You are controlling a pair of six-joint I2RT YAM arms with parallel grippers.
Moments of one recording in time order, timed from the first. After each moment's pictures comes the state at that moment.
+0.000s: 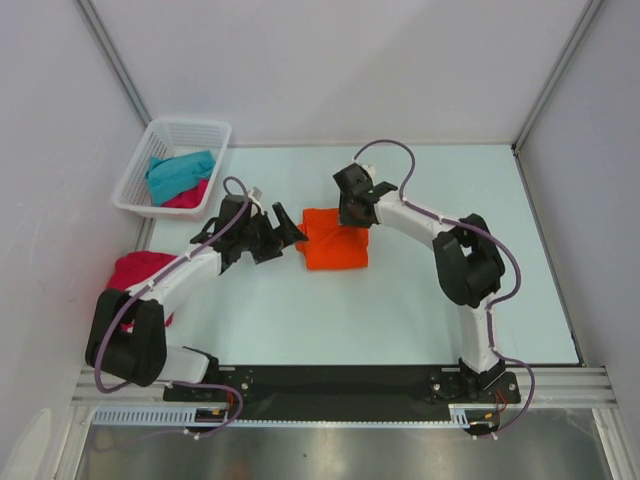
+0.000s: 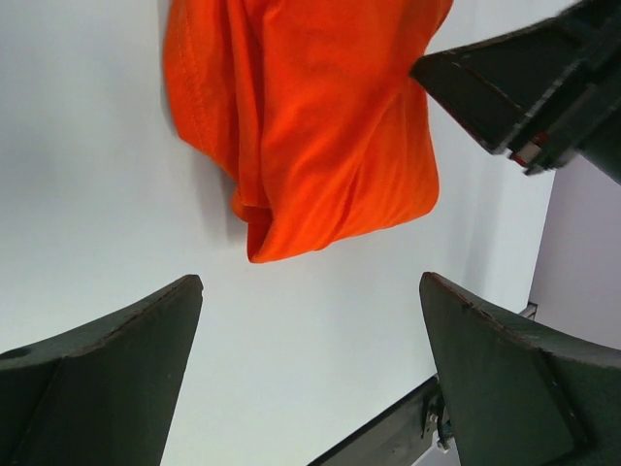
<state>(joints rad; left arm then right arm) -0.32 1.38 0.83 -0.19 0.33 -0.76 0.62 2.06 1.62 -0.52 0.23 0.61</state>
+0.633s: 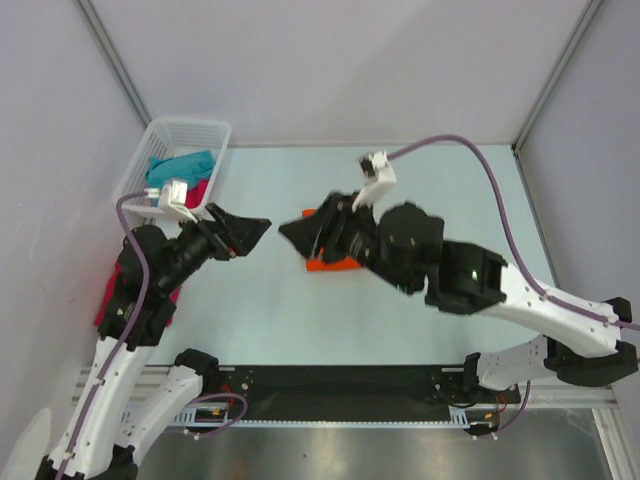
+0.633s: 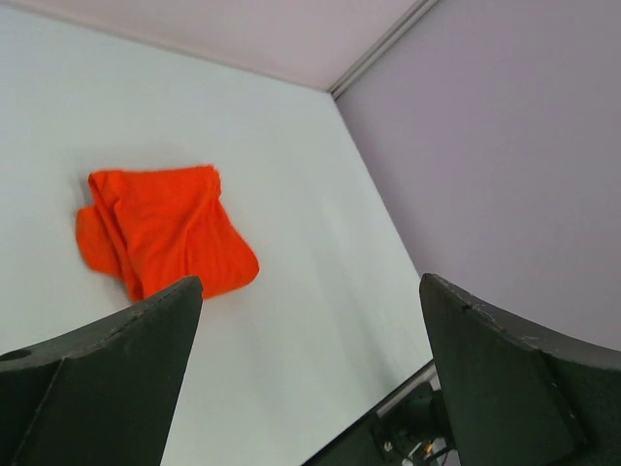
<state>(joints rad) -0.32 0.69 1.00 -0.38 0.27 -0.69 1.20 1.33 1.70 -0.46 0.38 0.77</state>
